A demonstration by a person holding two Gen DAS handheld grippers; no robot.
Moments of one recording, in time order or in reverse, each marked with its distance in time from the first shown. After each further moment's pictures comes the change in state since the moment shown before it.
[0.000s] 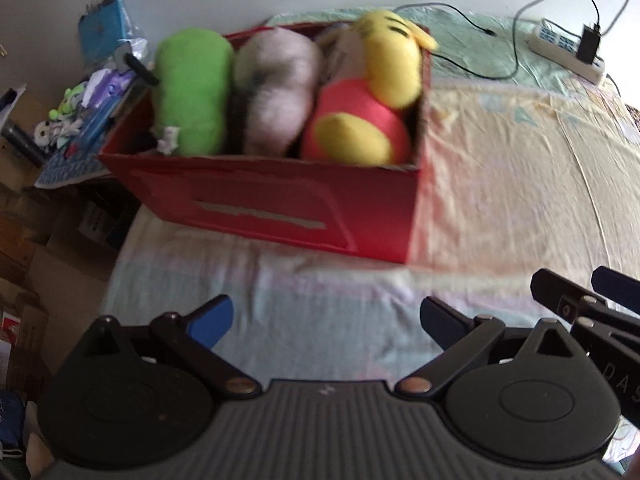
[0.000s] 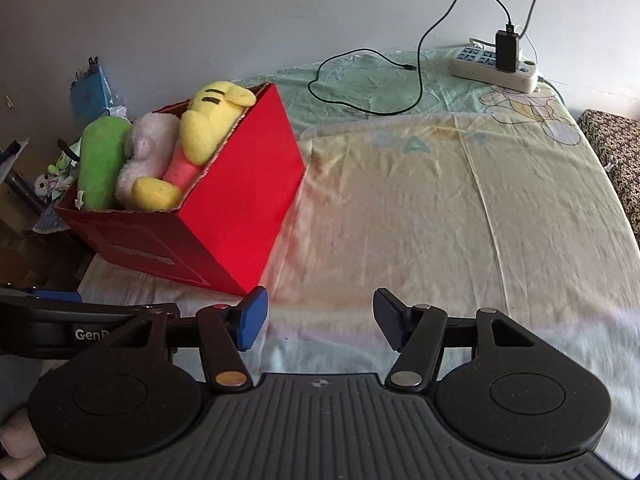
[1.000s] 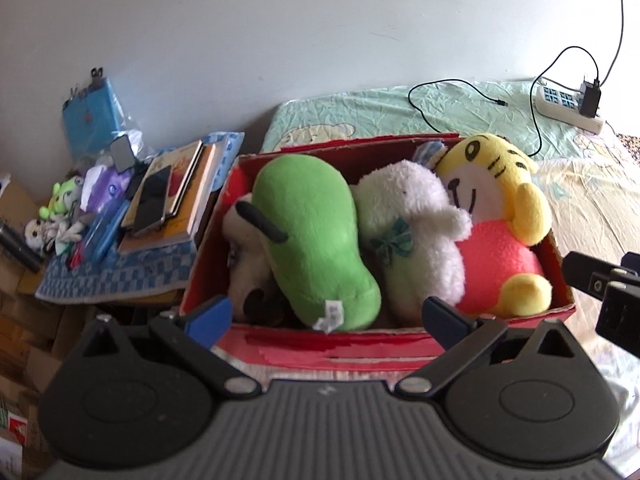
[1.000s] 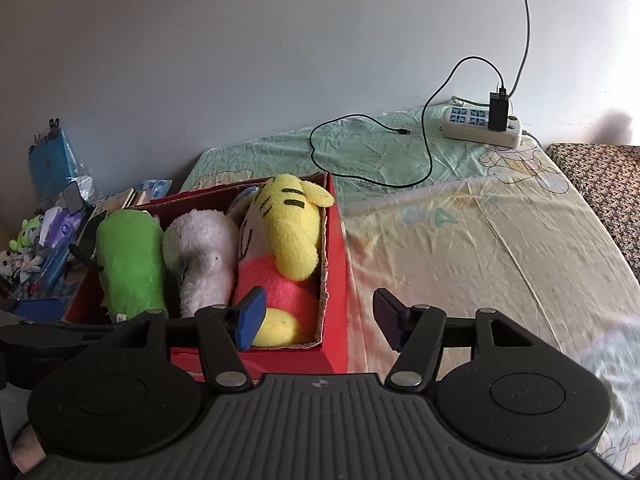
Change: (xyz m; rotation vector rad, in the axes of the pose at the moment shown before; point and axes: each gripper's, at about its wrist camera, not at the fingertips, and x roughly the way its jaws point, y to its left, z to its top) left arm 0.009 0.117 0.075 0.160 -0.212 -0.072; right arm 0.016 0.116 0.052 0.128 -0.162 -0.199
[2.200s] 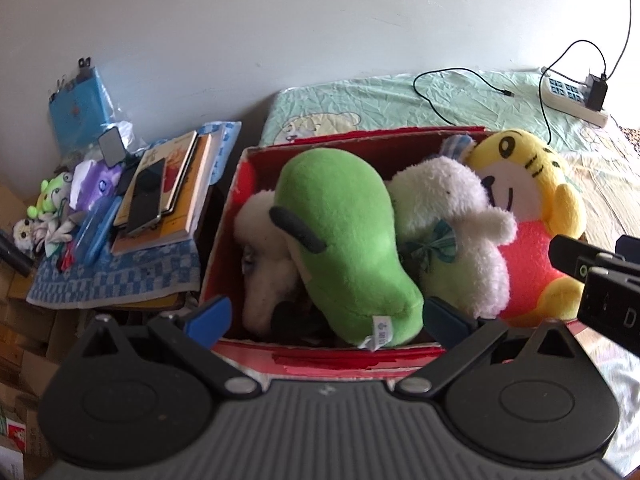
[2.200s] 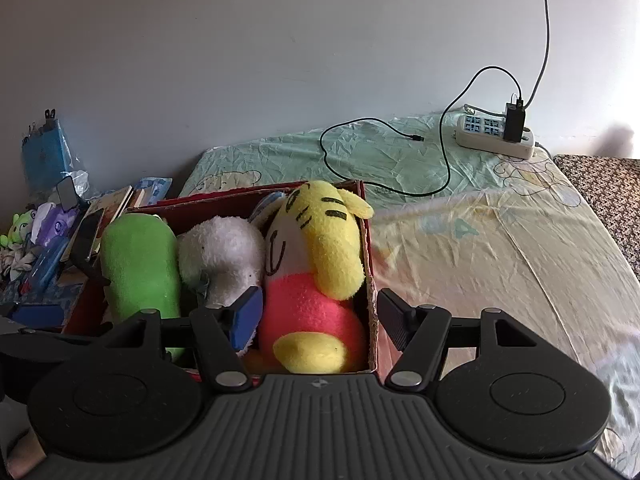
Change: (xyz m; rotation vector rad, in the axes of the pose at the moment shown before) left arm 0.021 0.026 0.008 0.015 0.039 -0.037; right arm 0.022 0.037 0.006 -0.031 -0.006 -0.033
